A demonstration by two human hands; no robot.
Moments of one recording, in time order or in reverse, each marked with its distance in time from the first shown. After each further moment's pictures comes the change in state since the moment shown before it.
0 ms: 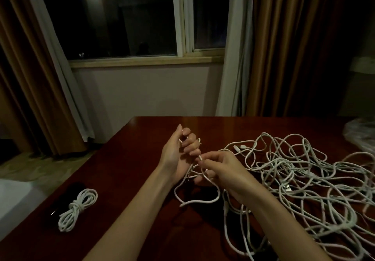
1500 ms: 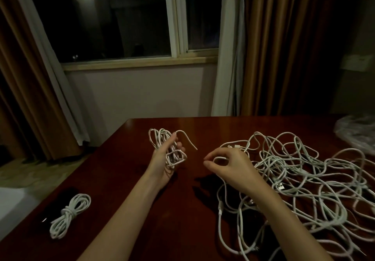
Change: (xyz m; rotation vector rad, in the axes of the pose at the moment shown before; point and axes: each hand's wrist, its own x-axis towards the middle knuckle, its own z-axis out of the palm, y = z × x) left_hand 0.005 0.000 -0.029 0.192 0.213 -0.032; right_hand 0.006 0.014 -0.039 -0.714 0.246 -0.301
